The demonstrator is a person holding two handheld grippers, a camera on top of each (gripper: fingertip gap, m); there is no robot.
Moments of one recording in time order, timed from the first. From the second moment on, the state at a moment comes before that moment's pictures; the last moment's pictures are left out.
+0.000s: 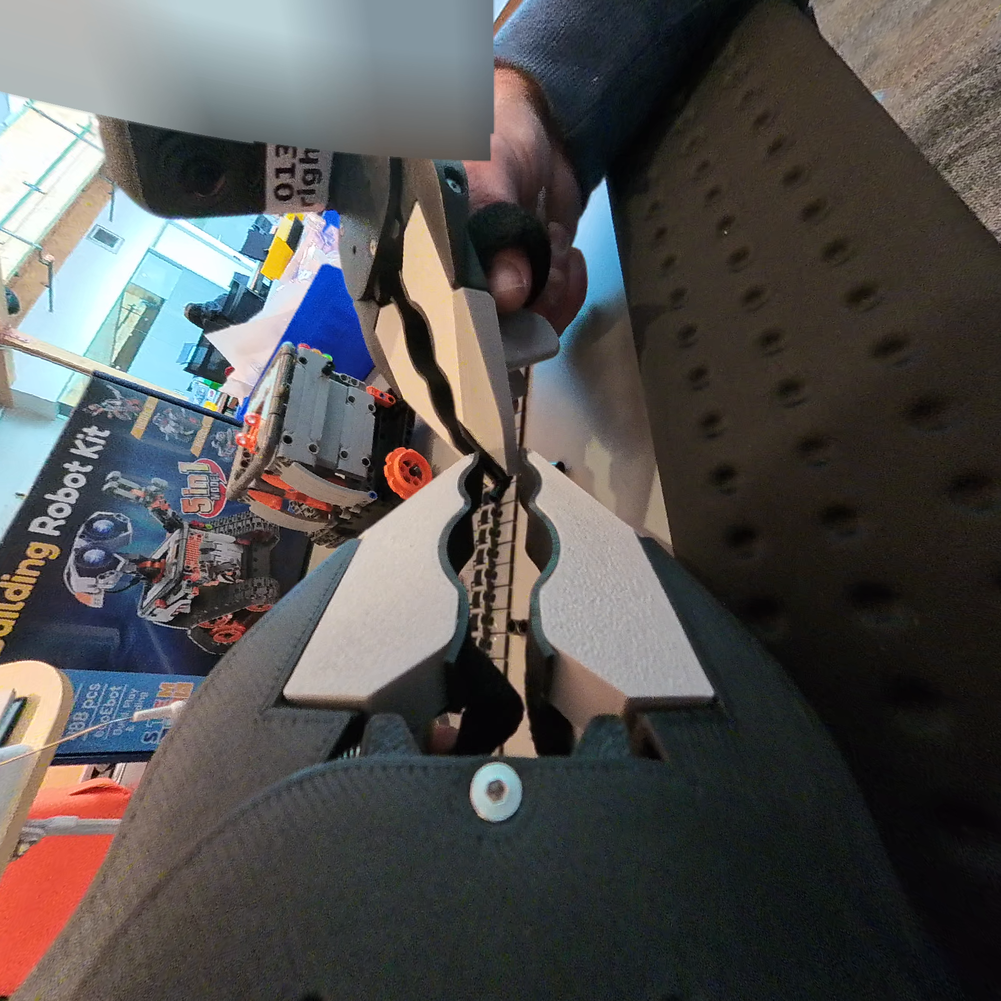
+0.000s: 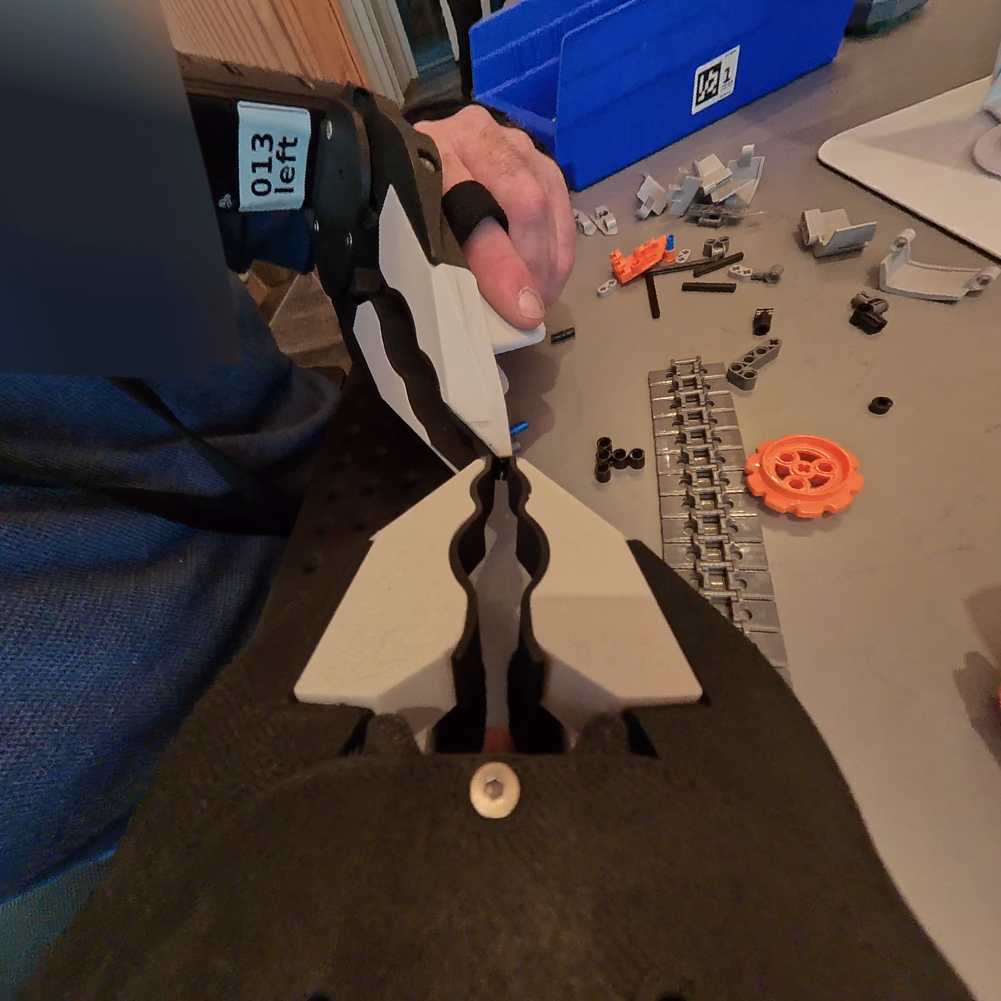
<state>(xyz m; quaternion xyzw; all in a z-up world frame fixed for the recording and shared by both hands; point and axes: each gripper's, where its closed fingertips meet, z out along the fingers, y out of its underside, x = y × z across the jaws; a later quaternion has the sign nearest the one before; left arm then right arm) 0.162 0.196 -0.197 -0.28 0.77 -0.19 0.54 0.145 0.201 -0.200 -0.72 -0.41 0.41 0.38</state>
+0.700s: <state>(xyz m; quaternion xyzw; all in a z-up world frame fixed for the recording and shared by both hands) 0.174 0.207 -0.175 -0.30 0.72 -0.21 0.58 0.165 0.211 -0.175 -0.70 -0.35 0.44 0.44</state>
